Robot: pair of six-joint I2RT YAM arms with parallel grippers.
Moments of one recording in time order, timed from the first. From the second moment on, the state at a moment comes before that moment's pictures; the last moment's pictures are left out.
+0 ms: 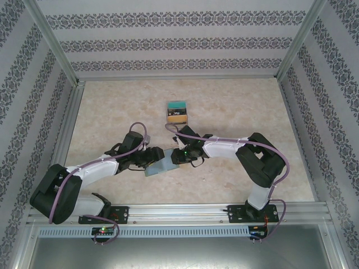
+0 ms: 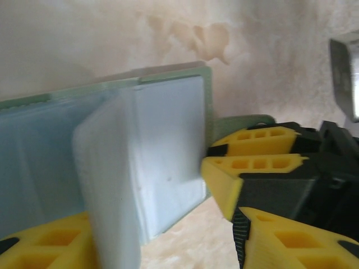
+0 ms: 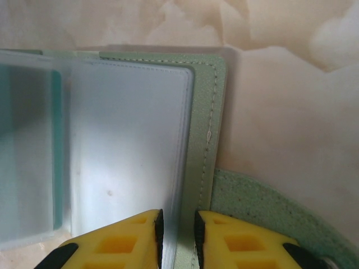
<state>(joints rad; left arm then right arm) -0.48 1.32 0.51 -0.02 0.45 -0.92 0.78 1.79 0.96 -0.28 -0.31 0.55</state>
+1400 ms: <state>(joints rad) -0.44 1.09 0.39 -0.22 0.25 -0.91 0.90 1.86 1.17 -0.38 -0.34 0.47</state>
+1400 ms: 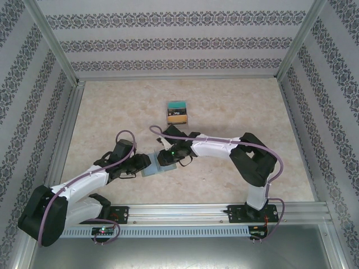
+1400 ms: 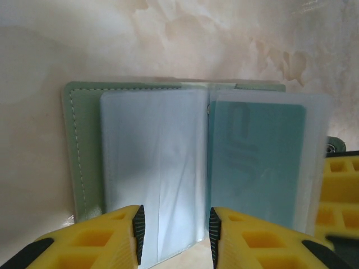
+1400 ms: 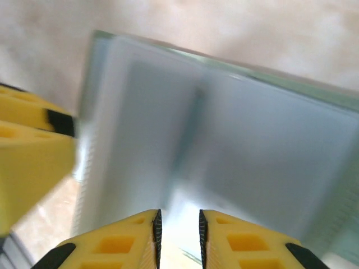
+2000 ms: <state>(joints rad) -0.42 0.93 0.39 -0.29 0.21 -0.92 0.89 1.87 1.15 -0.44 -0.28 0.45</state>
